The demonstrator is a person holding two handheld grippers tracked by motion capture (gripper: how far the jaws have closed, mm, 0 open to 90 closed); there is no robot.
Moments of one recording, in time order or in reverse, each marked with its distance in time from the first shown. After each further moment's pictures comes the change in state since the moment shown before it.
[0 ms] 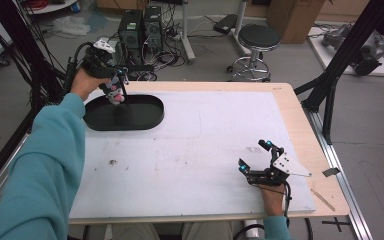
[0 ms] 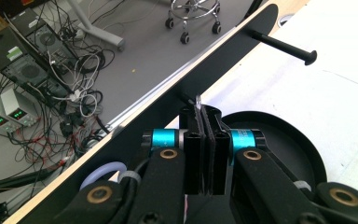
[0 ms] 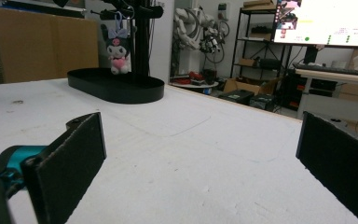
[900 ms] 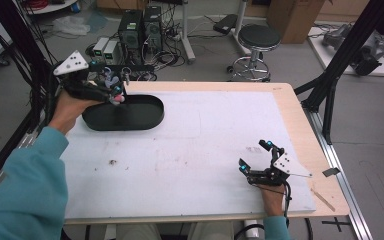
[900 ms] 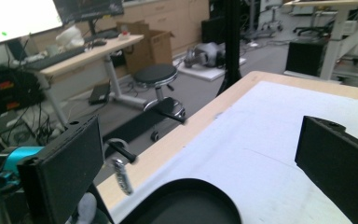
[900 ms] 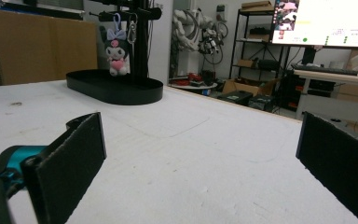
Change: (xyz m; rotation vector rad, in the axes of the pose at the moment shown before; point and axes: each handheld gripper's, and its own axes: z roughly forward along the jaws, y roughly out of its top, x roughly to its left) left arm -0.050 -0.049 -0.072 -0.501 -0.113 -0.013; right arm -0.001 -0.001 -0.001 -0.010 -0.009 0.001
